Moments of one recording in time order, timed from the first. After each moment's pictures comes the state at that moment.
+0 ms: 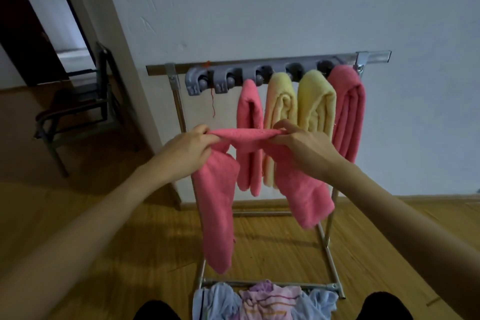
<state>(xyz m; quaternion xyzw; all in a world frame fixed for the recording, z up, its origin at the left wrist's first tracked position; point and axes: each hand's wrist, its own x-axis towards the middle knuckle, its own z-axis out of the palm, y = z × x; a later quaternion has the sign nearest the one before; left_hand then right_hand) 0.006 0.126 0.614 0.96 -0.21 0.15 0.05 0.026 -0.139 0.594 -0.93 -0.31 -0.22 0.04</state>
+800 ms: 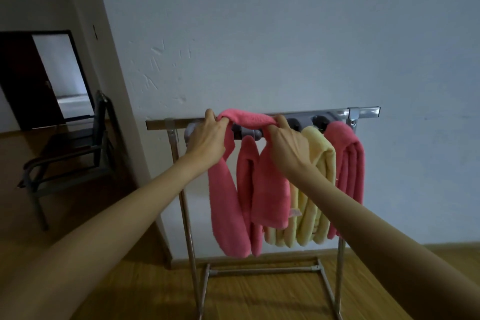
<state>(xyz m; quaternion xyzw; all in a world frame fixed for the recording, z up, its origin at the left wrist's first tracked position) 0.117 0.089 0.688 0.94 -0.11 0.33 0.03 0.111 -0.092 0.664 -0.93 -0.10 -0.33 0.10</state>
